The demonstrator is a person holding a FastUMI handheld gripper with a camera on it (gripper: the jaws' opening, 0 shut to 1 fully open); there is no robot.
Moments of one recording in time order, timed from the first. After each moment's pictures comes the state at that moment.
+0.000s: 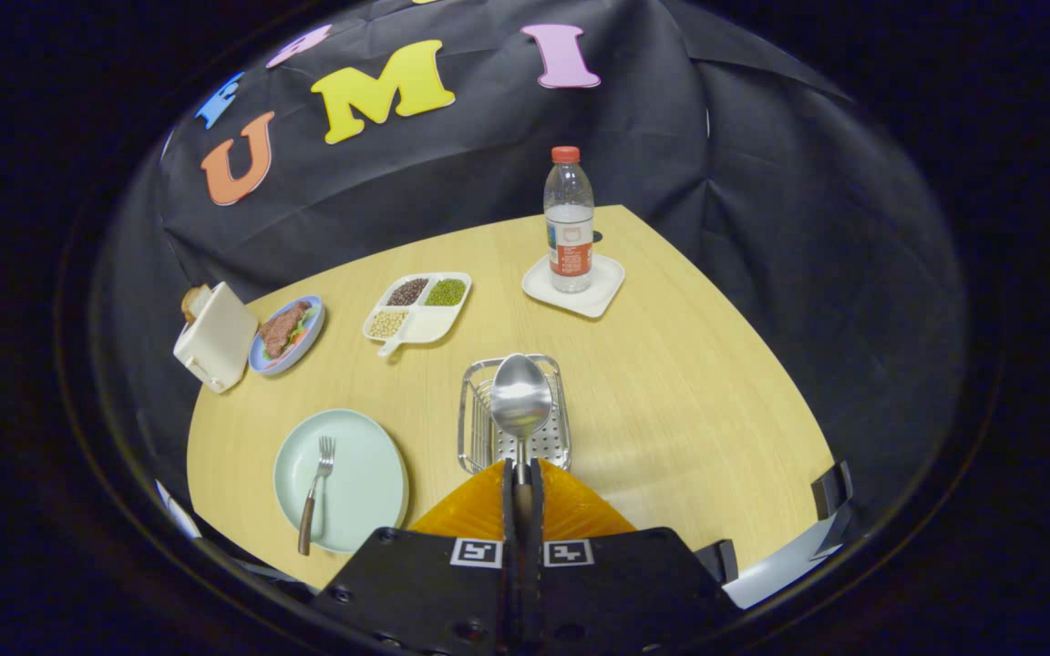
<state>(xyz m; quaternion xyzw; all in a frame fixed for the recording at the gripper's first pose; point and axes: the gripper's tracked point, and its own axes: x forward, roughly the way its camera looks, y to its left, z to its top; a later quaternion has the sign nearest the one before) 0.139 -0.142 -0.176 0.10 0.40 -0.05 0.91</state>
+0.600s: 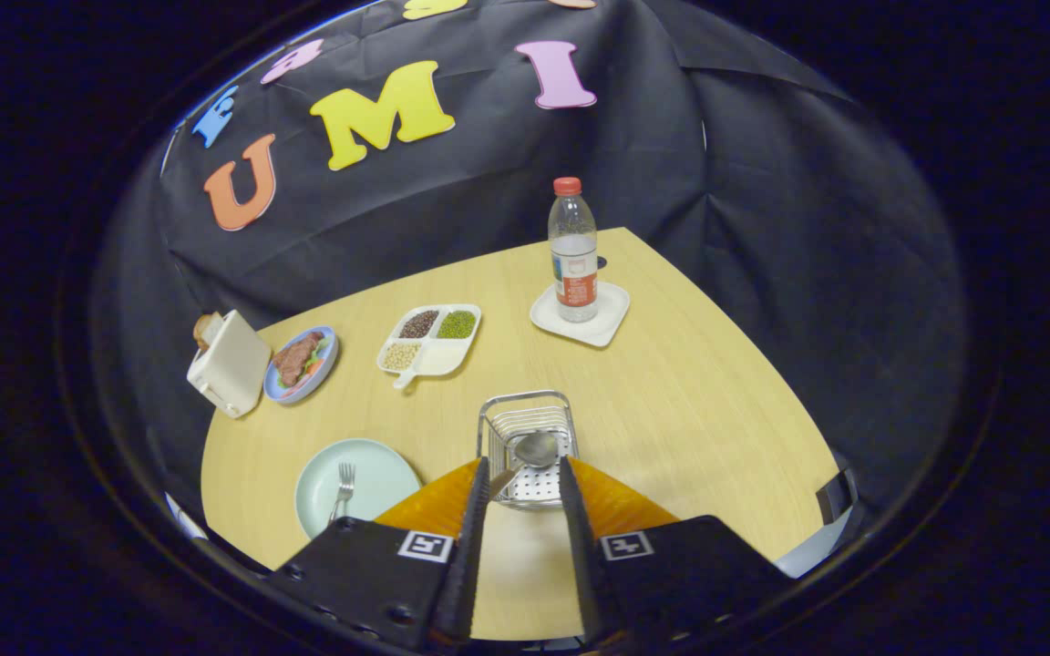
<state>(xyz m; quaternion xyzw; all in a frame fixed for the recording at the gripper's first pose) 0.146 -0.137 -0.145 0.12 0.36 -0.04 0.92</state>
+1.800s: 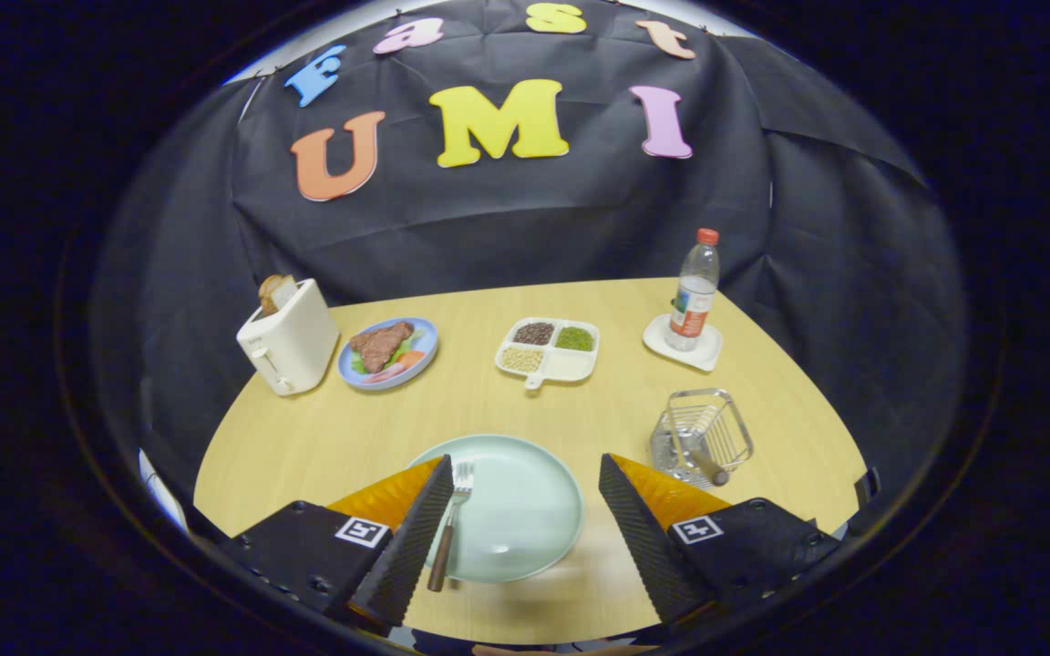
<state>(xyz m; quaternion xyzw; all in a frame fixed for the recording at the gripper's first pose) 0.129 0.052 -0.143 0.03 0.31 0.01 0.95</state>
